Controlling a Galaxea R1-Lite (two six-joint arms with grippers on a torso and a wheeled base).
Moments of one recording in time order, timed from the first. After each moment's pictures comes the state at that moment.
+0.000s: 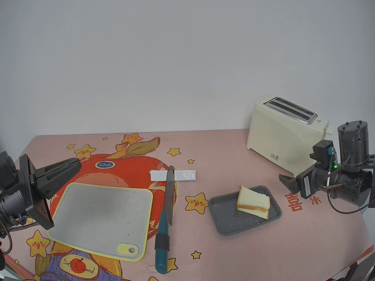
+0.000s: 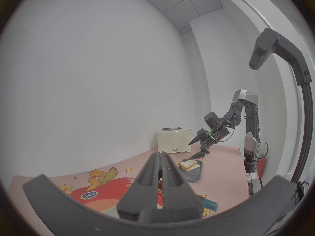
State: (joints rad) left arm -0.20 1.08 -0.27 -0.94 -0.63 0.03; right arm 0.53 1.43 -0.66 -0.22 -0.38 -0.11
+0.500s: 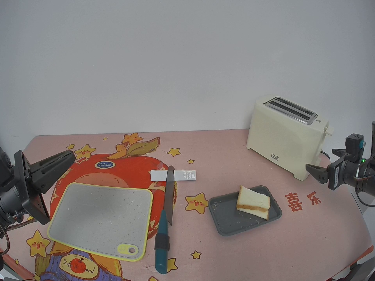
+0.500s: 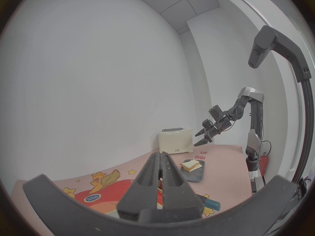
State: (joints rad) left arm -0.20 1.05 -0.28 -0.94 -0.58 0.03; right arm 0.29 1.26 -0.58 -0.23 -0.14 -0.11
